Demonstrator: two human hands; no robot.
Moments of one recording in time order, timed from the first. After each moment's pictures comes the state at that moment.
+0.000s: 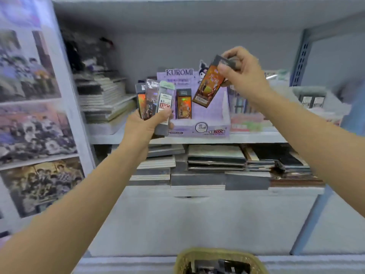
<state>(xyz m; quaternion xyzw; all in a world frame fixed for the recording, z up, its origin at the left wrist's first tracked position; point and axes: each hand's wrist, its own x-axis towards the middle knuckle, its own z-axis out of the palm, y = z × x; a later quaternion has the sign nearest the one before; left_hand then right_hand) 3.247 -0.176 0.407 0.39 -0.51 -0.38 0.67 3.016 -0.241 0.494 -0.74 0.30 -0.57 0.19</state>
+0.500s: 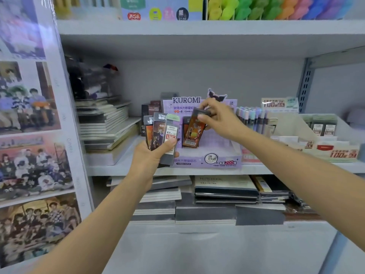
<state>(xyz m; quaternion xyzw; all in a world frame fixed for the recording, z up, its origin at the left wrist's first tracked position) 3.263 -0.218 0.401 0.39 -0.50 -0.41 0.66 3.064 -0.305 0.471 -0.81 0.36 -0.44 0.14</state>
